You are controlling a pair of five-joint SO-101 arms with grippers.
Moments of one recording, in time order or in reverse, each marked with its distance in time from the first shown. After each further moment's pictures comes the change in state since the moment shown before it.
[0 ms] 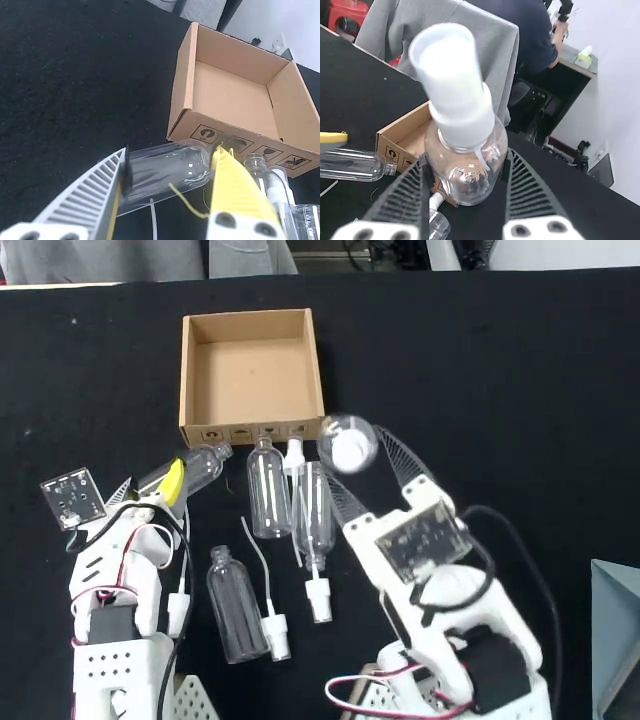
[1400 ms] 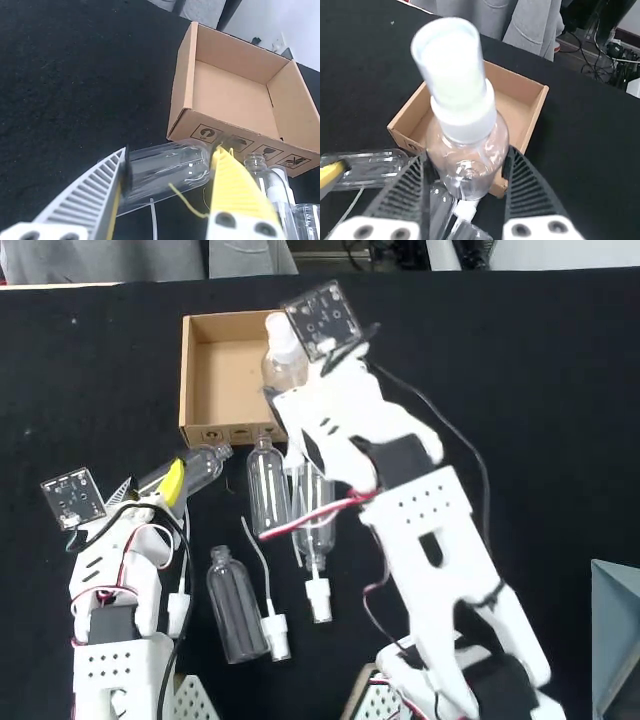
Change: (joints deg) left arm 0.0 0.0 0.0 0.0 -0.1; right arm -2.3 62.9 -35.8 -4.4 -13.5
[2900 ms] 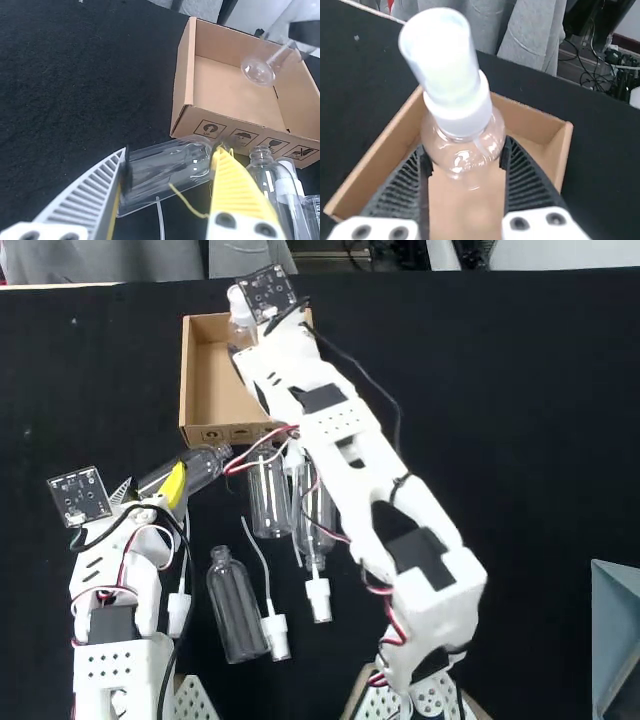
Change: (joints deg) left arm 0.0 0.0 0.0 0.4 -3.9; right arm -0.7 41.8 -18.4 -29.4 -0.1
